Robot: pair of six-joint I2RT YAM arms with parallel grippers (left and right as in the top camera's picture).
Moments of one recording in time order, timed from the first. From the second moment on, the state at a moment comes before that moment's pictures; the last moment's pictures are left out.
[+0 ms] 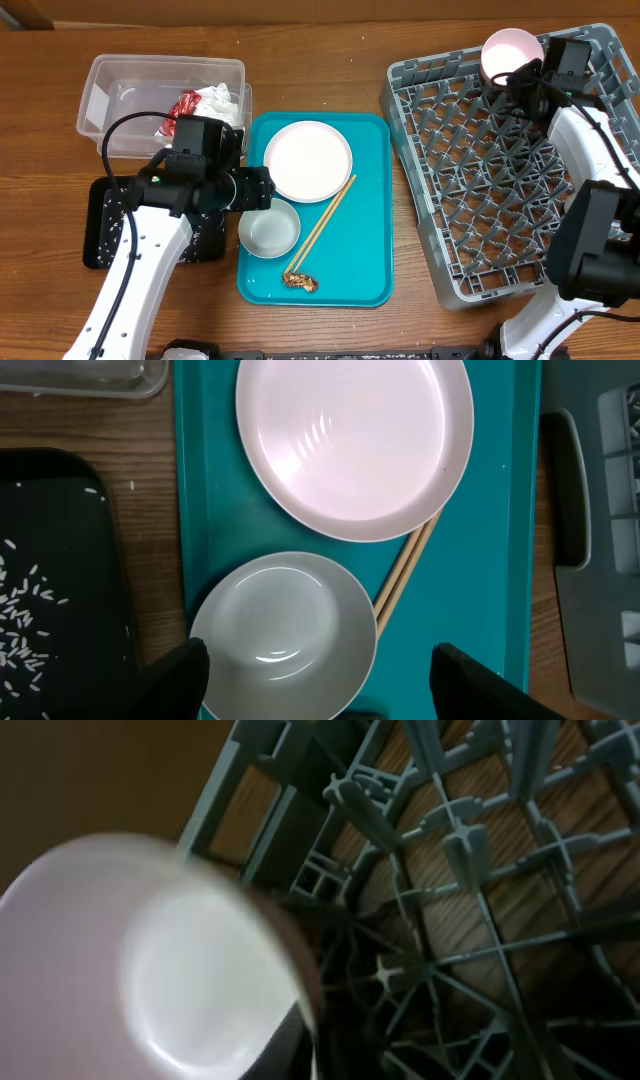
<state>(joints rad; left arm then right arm) -0.17 1.33 1.10 -0.92 0.25 -0.23 -0.19 1.94 1.43 -0.30 0.04 0.79</state>
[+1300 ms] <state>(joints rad) -0.17 1.33 1.10 -0.92 0.25 -0.23 -0.14 1.94 1.41 -0.32 1.13 0.02</state>
